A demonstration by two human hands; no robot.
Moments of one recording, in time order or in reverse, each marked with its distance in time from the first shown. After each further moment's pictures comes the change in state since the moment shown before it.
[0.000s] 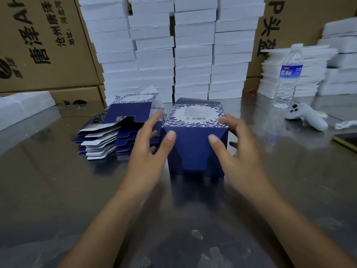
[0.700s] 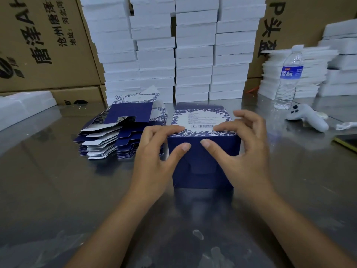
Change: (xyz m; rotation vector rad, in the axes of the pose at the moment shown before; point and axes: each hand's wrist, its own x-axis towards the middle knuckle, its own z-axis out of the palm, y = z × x) left_hand -0.006 -0.003 0.008 0.276 0.073 0.275; right_hand -0.005 -0.022 -0.003 -0.062 0.161 -0.165
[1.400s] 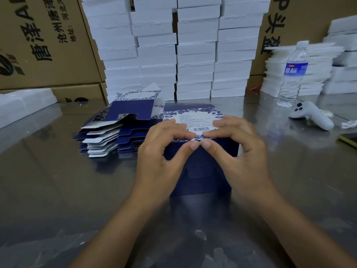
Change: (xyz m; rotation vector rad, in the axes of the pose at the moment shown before) left_hand -0.001 0.011 0.005 -0.122 0.075 0.150; right_hand -0.002 -0.007 0.007 0.177 -0.094 -0.026
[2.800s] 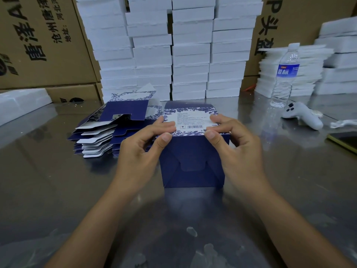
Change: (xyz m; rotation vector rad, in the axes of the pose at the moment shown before) left_hand 0.010 -0.013 -0.016 -0.202 -0.131 -0.213; right_hand 0.005 0.013 -0.007 0.119 0.035 0.187
